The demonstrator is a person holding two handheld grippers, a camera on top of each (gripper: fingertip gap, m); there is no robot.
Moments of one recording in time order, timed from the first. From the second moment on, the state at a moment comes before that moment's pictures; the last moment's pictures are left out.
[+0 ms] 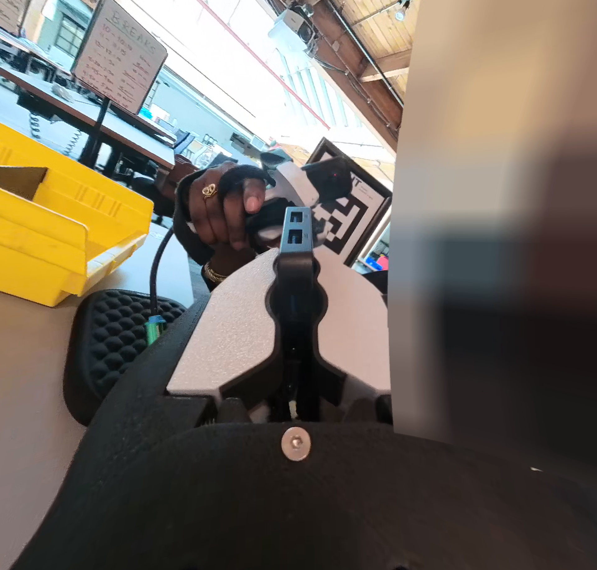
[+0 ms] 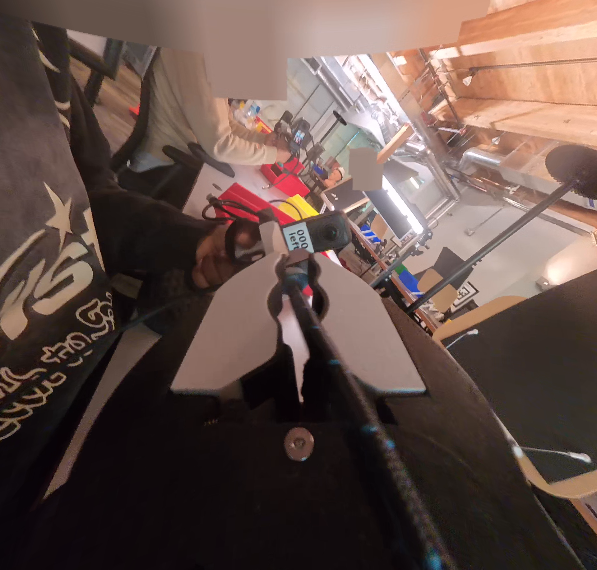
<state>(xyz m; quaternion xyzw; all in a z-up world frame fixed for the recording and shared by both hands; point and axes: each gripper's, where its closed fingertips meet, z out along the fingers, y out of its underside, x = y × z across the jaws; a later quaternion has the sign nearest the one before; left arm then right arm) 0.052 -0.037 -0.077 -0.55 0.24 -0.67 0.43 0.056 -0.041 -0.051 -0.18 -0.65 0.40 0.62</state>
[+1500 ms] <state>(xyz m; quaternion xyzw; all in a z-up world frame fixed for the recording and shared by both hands) -0.017 -0.007 -0.069 -0.55 0.15 -0.64 0.52 0.169 -0.012 0.029 -0.13 -0.51 0.46 0.72</state>
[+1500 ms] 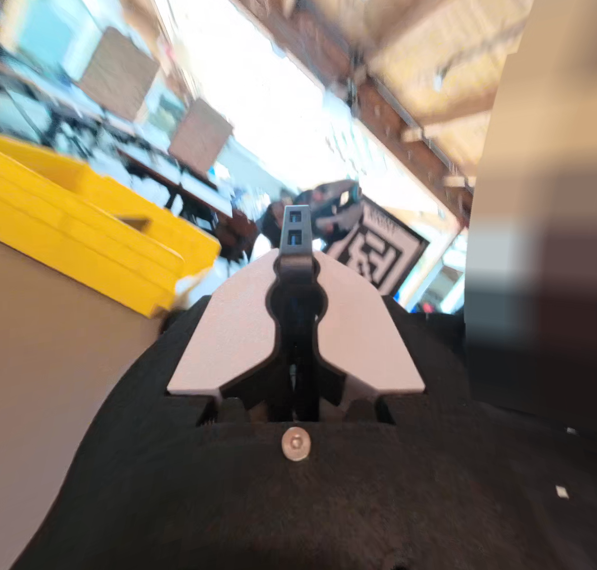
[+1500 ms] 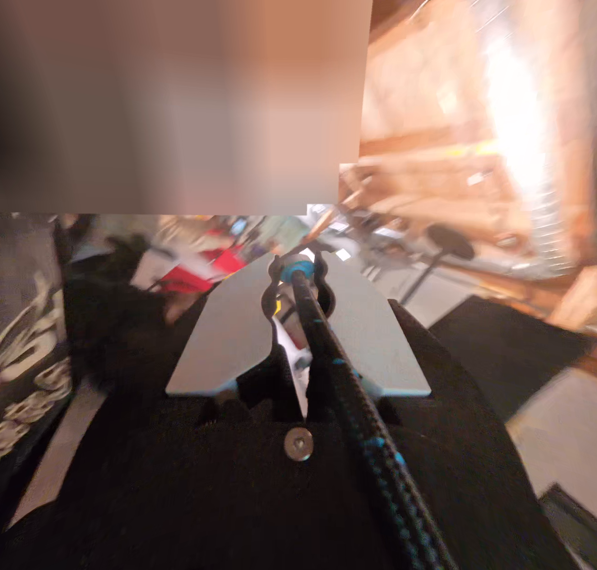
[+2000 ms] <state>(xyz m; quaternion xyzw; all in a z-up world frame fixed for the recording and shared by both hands) -0.036 0.005 -0.072 -0.53 0.19 -0.53 0.63 0.211 0.090 0.069 -0.32 -0.25 0.70 0.59</state>
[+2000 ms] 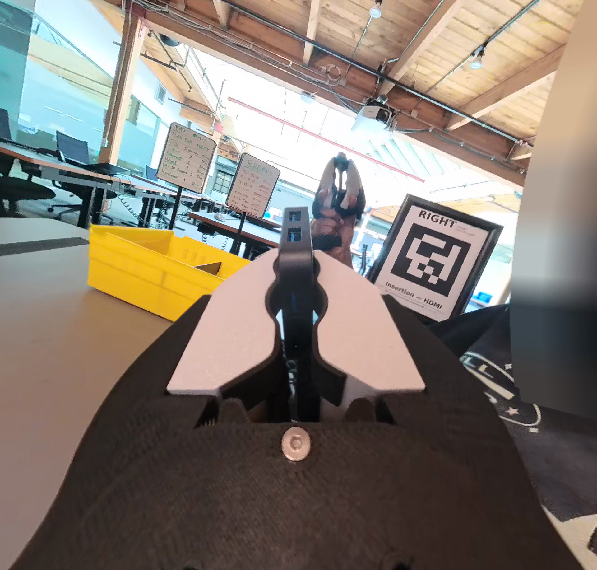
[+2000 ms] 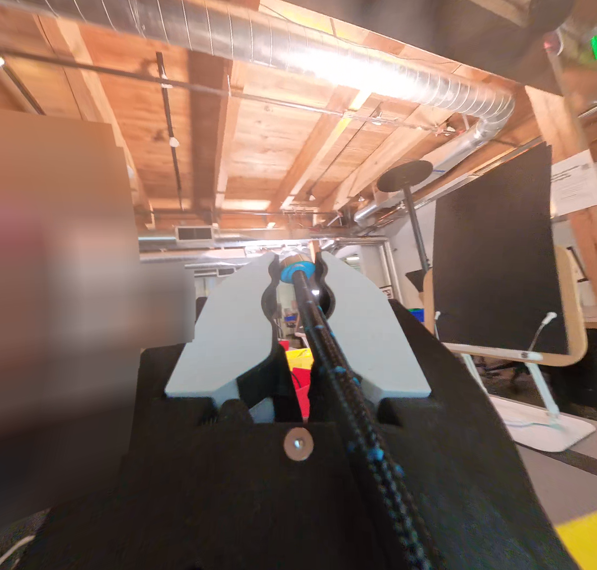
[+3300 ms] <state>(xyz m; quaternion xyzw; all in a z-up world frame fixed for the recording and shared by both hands) -0.026 0.002 -0.079 -0.55 0.22 -0.52 0.62 0.192 0.185 -0.181 -0.81 -0.37 0.27 0.37</state>
